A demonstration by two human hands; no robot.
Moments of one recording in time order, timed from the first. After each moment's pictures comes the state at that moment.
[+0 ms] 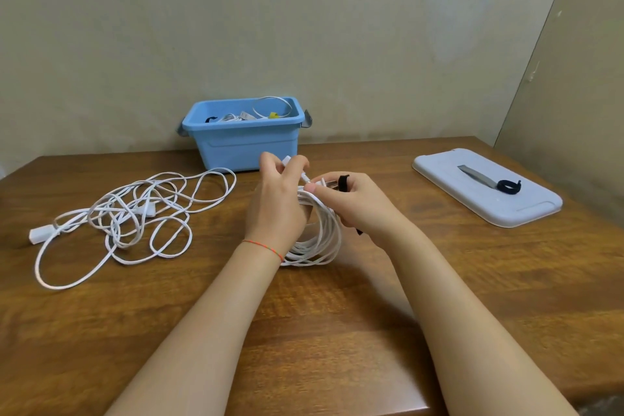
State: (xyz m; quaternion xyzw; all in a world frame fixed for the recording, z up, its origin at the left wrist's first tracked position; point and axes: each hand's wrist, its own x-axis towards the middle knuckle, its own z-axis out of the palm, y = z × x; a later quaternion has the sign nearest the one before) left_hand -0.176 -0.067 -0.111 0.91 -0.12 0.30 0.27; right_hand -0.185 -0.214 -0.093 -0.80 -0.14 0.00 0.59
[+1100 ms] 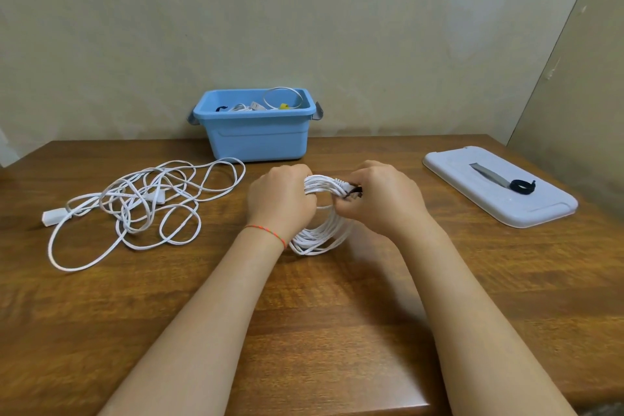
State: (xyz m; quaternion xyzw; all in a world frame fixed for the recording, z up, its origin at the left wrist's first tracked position) left_hand -0.178 -0.061 -0.097 0.96 -0.06 0.20 0.17; right_hand -0.180 -0.223 -0.094 -0.97 -0.11 -0.18 0.15
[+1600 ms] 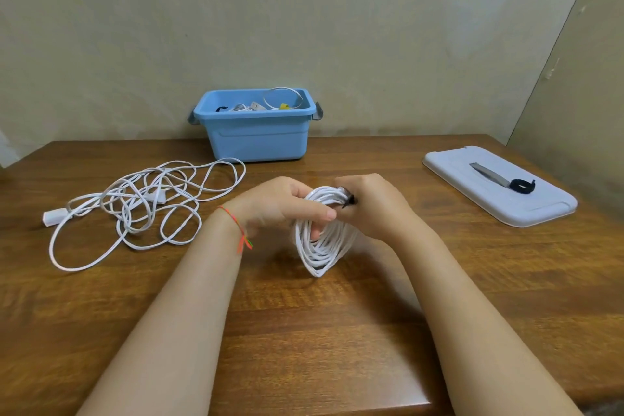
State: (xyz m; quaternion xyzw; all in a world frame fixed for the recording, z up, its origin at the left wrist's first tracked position) left_hand -0.182 -0.032 -0.084 0.82 -0.20 -0.19 0.50; right_hand -0.174 -0.221 -0.104 -0.95 -0.18 -0.10 0.22
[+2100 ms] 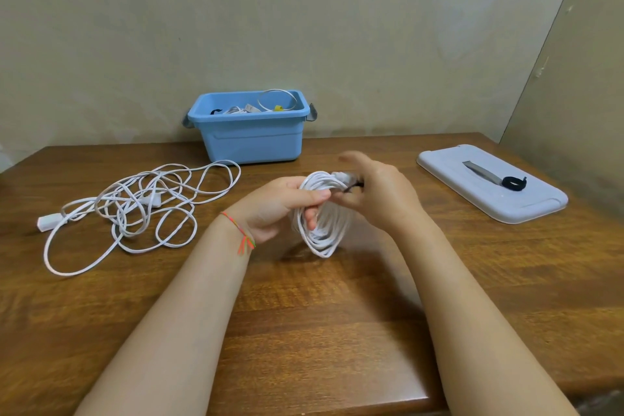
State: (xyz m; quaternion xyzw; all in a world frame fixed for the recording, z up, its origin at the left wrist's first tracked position) left_hand -0.173 -0.041 -0.099 0.70 -0.20 -0.20 0.65; right_hand -0.172 -0.234 -0.100 -0.95 -0.11 -0.18 0.24
